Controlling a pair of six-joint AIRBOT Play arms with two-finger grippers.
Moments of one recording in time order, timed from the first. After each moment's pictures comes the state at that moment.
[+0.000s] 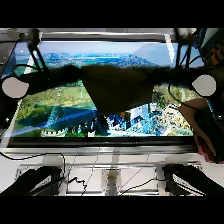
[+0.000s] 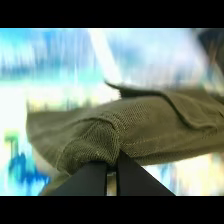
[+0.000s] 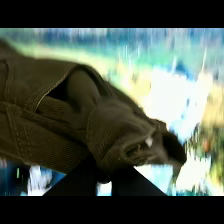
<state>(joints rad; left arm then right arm) -0.27 -1.01 1.18 1.03 -0.83 -1.52 0.32 -1.05 1.33 -1.54 1.10 1.66</state>
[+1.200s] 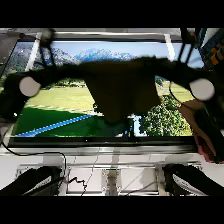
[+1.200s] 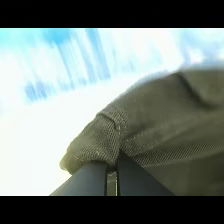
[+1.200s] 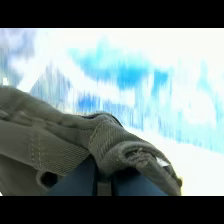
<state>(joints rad) -0.31 -1.08 1.26 1.36 -0.57 -1.52 0.32 -1.08 1.31 -1.40 0.63 1.58</state>
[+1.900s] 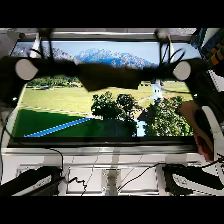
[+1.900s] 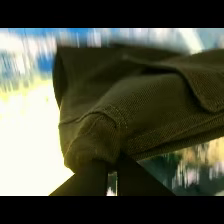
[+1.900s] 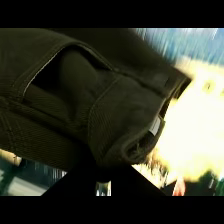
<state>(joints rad) -0.27 -1.23 1.43 1.41 -1.12 -1.52 0.27 -1.28 1.37 -1.44 1.11 1.55</state>
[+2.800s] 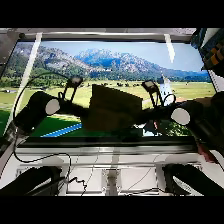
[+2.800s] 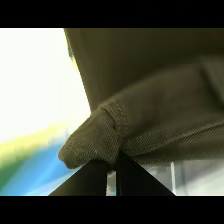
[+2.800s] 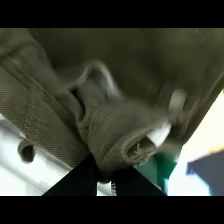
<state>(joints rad) -0.48 -1.05 1.00 1.54 -0.94 -1.62 0.48 -0.93 0.92 -1.39 1.02 1.63</state>
